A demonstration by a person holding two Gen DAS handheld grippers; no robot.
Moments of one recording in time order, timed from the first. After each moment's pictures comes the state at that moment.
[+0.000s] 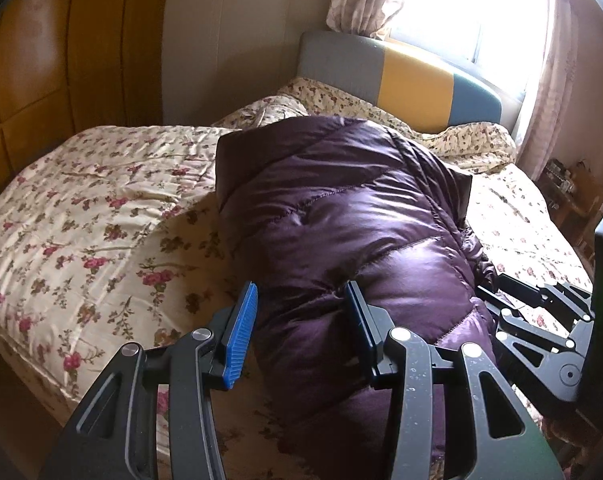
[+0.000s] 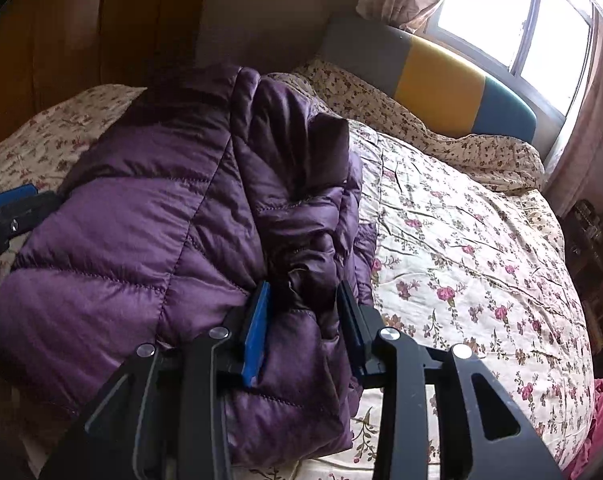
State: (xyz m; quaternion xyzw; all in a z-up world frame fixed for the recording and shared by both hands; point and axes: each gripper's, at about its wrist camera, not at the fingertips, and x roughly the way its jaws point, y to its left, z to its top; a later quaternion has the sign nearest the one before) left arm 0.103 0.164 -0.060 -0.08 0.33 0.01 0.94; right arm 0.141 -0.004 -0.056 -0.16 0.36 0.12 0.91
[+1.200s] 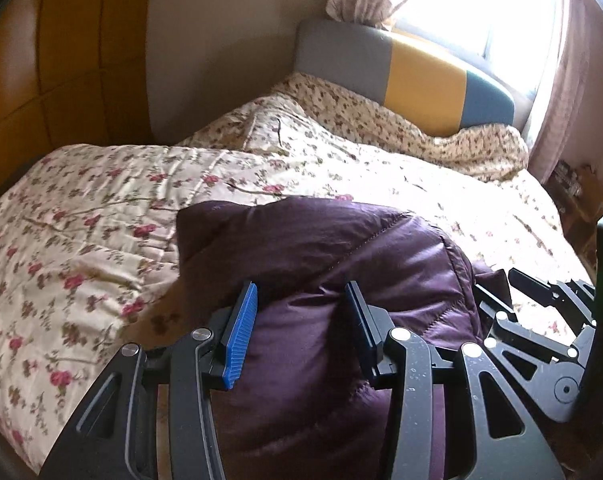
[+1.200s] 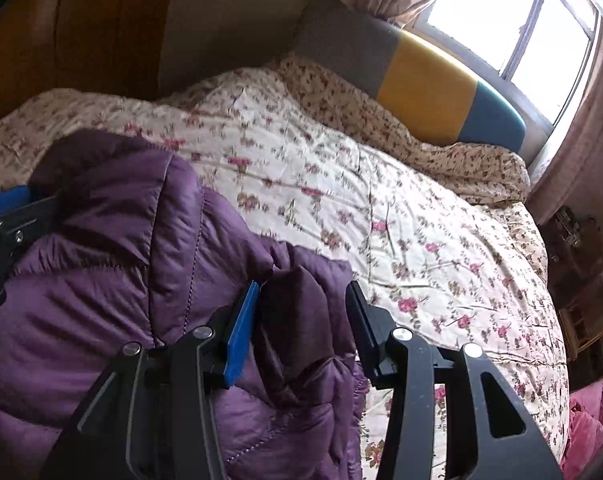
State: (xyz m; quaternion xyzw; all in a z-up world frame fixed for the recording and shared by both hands) left arm 0.246 0.182 -0.051 -0.07 0.36 0.00 0.93; right arm 0.267 0.051 -0.049 -0.19 0.38 0.06 0.90
